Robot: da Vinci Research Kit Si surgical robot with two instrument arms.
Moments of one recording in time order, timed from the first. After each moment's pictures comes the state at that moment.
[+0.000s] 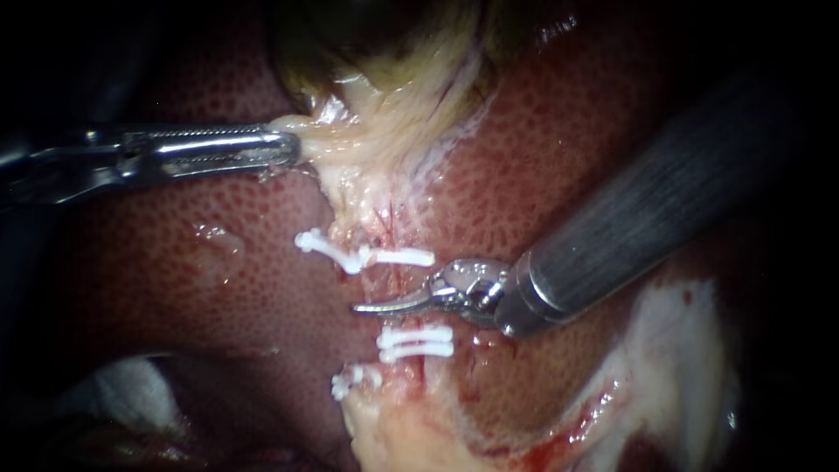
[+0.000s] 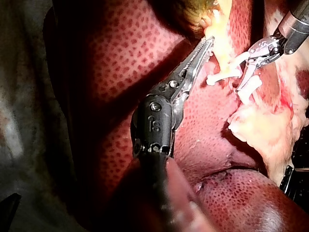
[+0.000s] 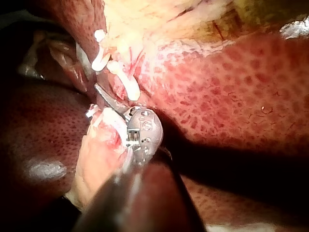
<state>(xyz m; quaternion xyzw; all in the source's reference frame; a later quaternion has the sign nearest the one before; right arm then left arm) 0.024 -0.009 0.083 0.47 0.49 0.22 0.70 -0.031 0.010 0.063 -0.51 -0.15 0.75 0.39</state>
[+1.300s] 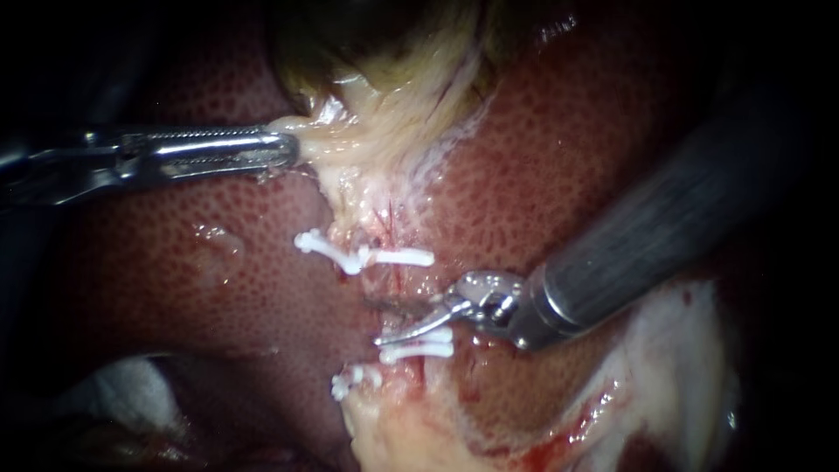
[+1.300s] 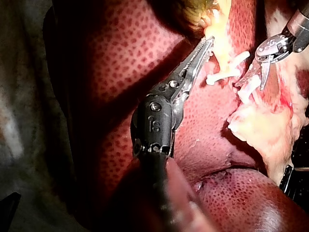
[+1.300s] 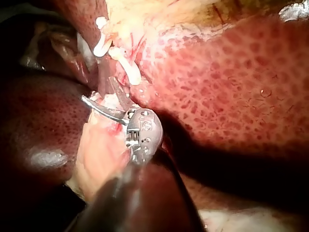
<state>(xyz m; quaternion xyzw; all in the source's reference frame) 0.020 -0.010 0.081 0.40 0.53 0.19 0.72 -0.030 0.009 0.063 -0.51 -0.15 0.75 0.39</state>
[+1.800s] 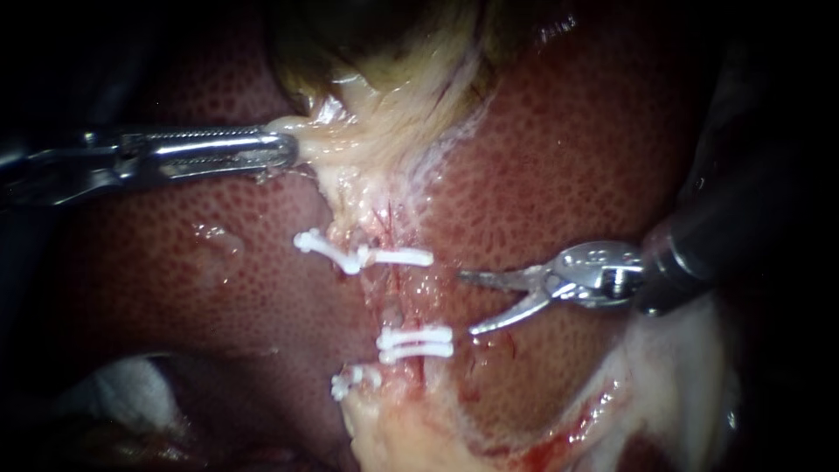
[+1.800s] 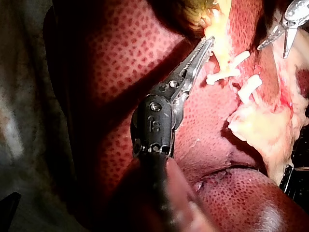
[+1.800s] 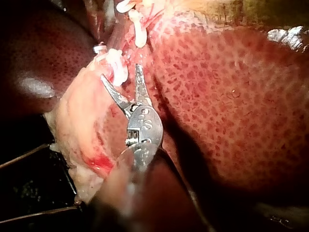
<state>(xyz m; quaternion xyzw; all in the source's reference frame) 0.011 -0.005 0.074 0.26 0.53 0.13 0.80 -0.030 0.009 0.063 -0.51 -0.15 0.75 0.39</state>
